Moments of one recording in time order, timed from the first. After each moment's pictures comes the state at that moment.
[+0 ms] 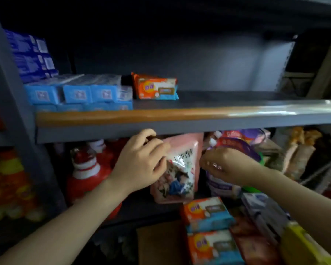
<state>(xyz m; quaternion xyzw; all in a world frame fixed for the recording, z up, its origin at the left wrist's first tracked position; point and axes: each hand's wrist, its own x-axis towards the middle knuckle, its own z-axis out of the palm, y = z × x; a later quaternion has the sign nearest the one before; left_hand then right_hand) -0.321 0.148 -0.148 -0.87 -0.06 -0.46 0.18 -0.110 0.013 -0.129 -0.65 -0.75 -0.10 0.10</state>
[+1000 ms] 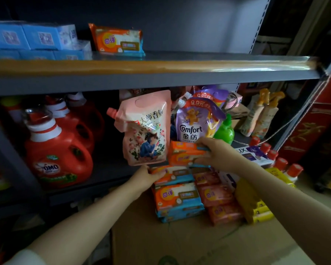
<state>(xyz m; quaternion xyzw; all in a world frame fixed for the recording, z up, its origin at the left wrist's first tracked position) -0.245 0.093 -0.311 -0.67 -0.40 -0.11 -0.61 -0.060 -0.047 -0.218 -0.79 -0.59 0.07 0.17</state>
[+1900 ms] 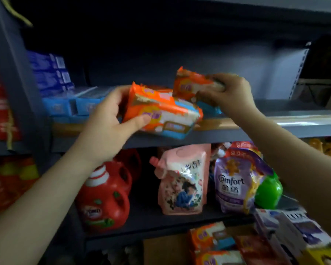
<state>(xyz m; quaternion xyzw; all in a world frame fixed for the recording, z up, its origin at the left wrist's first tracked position) -0.361 0.147 -0.055 -0.79 -0.13 -0.52 -0.29 -0.095 0.094 -0.019 -0.65 -0.56 -0.19 0.48</state>
